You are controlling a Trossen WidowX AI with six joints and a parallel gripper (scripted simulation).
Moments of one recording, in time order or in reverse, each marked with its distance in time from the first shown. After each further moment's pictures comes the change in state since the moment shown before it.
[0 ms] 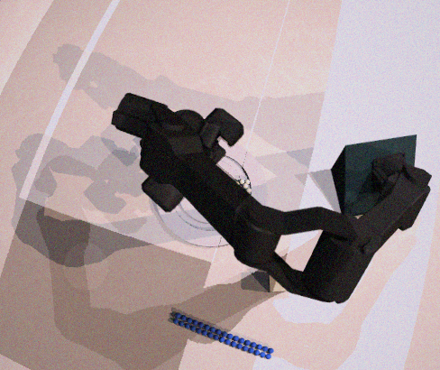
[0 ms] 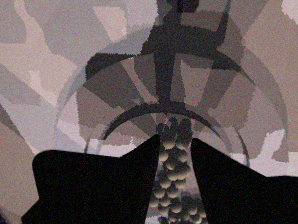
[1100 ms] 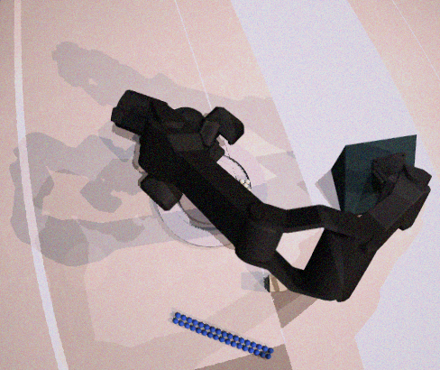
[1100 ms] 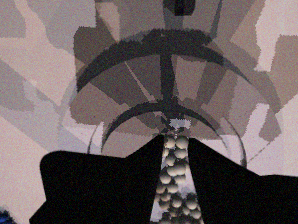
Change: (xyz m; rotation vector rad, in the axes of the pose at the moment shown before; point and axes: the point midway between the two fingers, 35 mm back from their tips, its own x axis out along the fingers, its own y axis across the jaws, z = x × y) arm -0.005 0.000 0.000 0.013 0.002 0.004
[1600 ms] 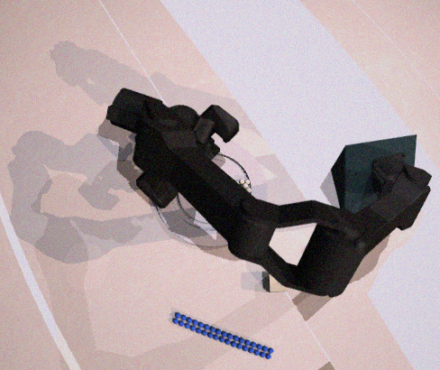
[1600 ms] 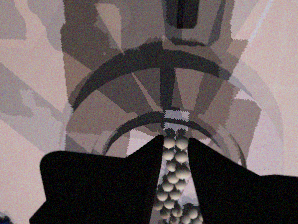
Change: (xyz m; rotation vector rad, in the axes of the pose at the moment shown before) arm 0.001 0.002 0.009 -0.005 -0.001 0.000
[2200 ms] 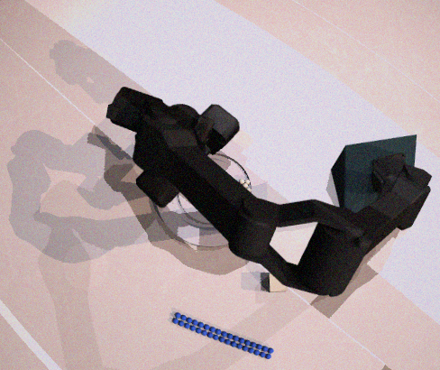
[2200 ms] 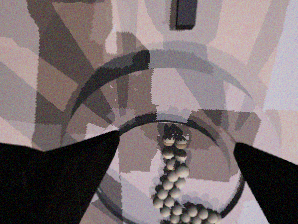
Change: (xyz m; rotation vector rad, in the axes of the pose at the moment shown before) arm -0.002 0.000 0.000 0.005 0.000 0.002
